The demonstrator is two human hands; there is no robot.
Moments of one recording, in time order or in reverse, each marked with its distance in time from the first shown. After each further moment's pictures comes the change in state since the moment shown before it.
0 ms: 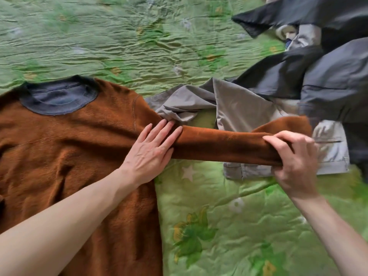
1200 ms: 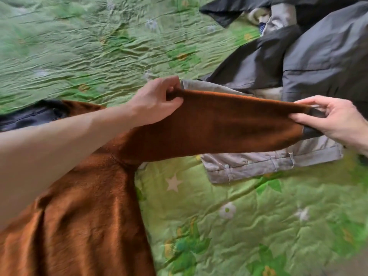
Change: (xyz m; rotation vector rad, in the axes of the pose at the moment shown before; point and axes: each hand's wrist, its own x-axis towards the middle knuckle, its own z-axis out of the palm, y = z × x) left_hand 0.187 0.022 -0.081 -0.601 -0.213 -0.123; right_hand 0.055 0.158 -0.014 0.842 -0.371 0.601
